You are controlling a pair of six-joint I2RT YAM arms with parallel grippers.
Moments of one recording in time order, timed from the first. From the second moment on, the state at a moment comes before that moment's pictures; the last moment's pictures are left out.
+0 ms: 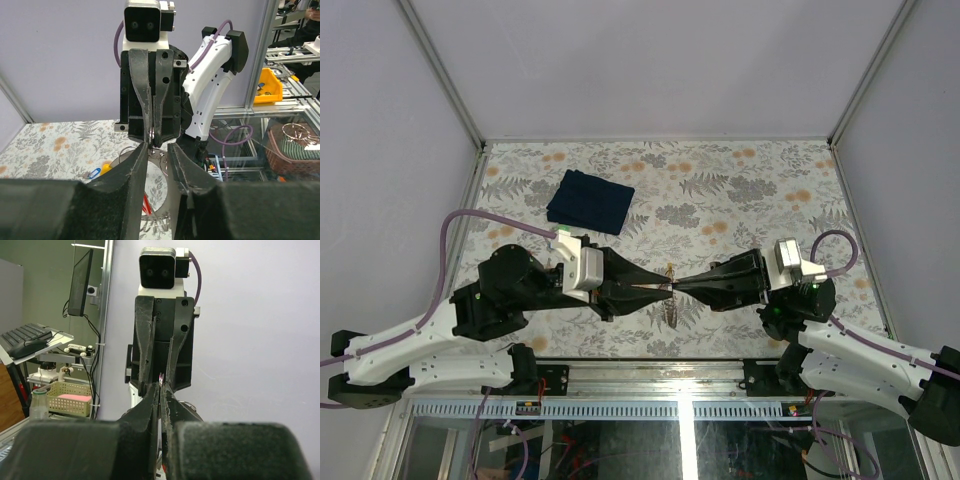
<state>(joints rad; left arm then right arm) -1.25 0.86 1.11 -0.06 0.29 0.03 0.93 0.86 0.54 1.24 -0.62 0.45</state>
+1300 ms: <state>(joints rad) -1.25 1.11 1.55 -0.72 0.24 0.15 0.93 0.60 0.82 0.10 -0.66 -0.14</state>
